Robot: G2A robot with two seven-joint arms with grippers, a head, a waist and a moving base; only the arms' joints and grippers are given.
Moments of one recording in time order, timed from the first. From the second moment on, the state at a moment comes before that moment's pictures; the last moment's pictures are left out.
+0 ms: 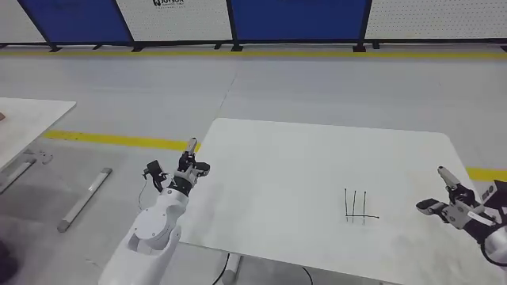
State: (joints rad) left arm 1.73 -1.15 -1.60 -1.80 -0.42 0.00 0.00; right arm -1.55 -1.08 1.78 -1.65 0.43 0.30 0.78
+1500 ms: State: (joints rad) left arm 1.73 -1.15 -1.60 -1.80 -0.42 0.00 0.00; right arm -1.20 -0.92 1.38 -1.29 0.25 0.07 1.39
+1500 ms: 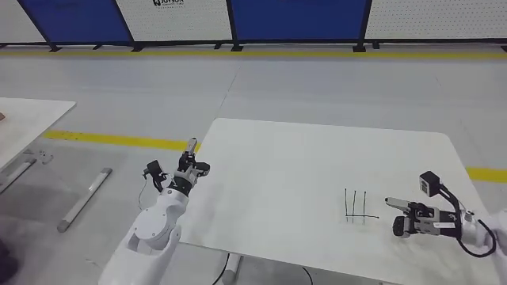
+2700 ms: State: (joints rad) left arm 1.73 -1.15 -1.60 -1.80 -0.42 0.00 0.00; right arm -1.13 -0.94 1.26 -1.18 0.23 -0.19 1.36
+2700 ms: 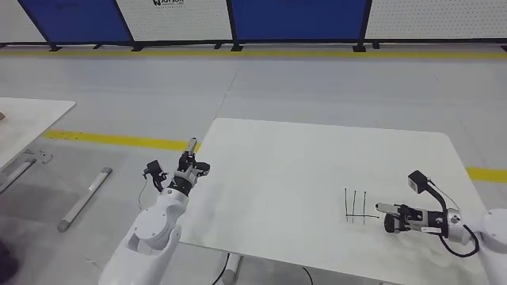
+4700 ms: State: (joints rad) left arm 1.73 -1.15 -1.60 -1.80 -0.42 0.00 0.00; right arm -1.06 -0.94 1.18 -1.05 0.25 -0.16 1.37
